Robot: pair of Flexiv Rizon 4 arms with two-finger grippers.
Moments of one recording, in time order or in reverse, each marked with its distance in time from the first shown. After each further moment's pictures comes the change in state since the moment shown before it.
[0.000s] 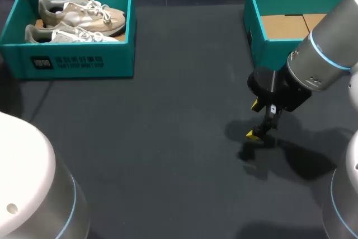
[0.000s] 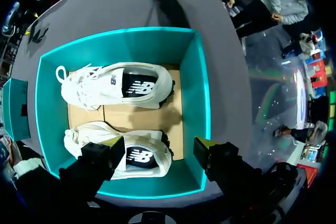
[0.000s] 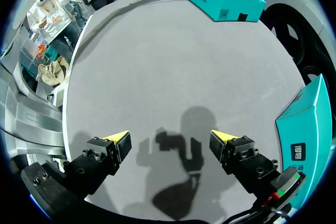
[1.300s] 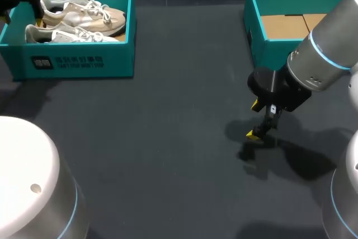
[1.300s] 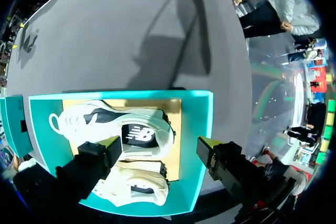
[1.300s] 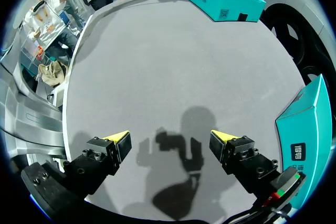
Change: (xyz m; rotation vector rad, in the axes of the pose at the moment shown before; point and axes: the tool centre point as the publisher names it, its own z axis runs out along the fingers) left arm -0.003 -0.108 0.019 -0.111 0.020 -0.031; right arm 0.000 0.000 0.000 0.000 0.000 0.000
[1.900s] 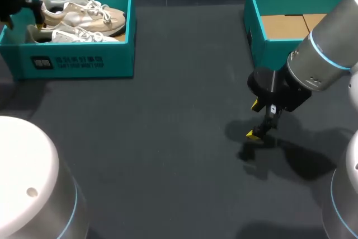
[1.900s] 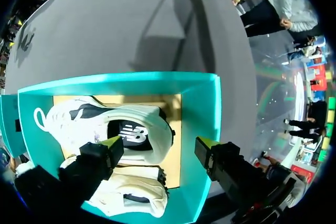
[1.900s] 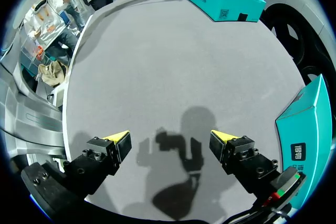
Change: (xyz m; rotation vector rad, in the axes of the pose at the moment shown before) left arm 0.007 0.017 0.038 0.038 0.000 0.012; right arm 0.000 0.000 0.000 0.000 0.000 0.000
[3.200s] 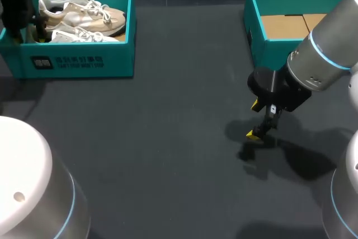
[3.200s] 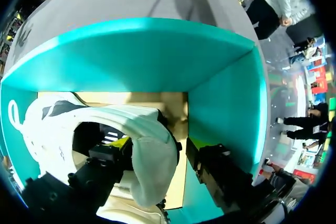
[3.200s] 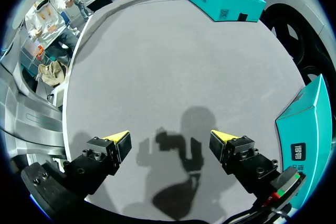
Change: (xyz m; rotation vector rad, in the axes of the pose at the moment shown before) left arm 0.003 0.007 0.067 0.073 -0.004 -0.012; right arm 0.000 0.000 0.000 0.000 0.000 0.000
